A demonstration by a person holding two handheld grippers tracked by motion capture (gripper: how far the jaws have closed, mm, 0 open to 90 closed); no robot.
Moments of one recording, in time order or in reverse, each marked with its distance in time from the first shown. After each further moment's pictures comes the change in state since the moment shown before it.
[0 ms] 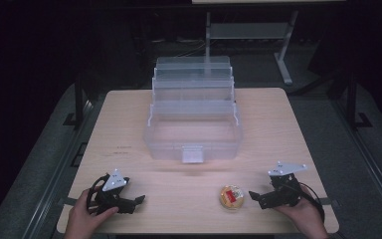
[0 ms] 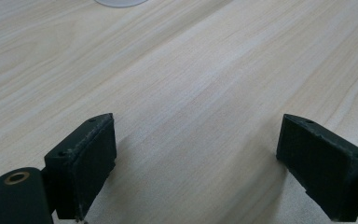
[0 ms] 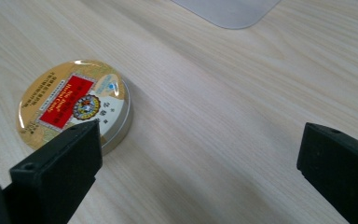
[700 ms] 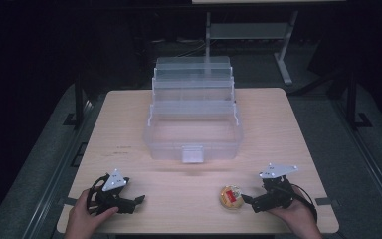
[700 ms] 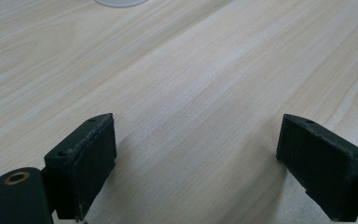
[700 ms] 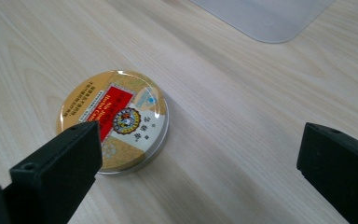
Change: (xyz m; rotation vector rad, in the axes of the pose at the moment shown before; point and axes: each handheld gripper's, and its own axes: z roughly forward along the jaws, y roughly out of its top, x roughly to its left) left arm 0.000 0.000 0.000 0.000 0.001 -0.001; right arm 0.019 0.008 0.006 -0.002 0.045 -0.047
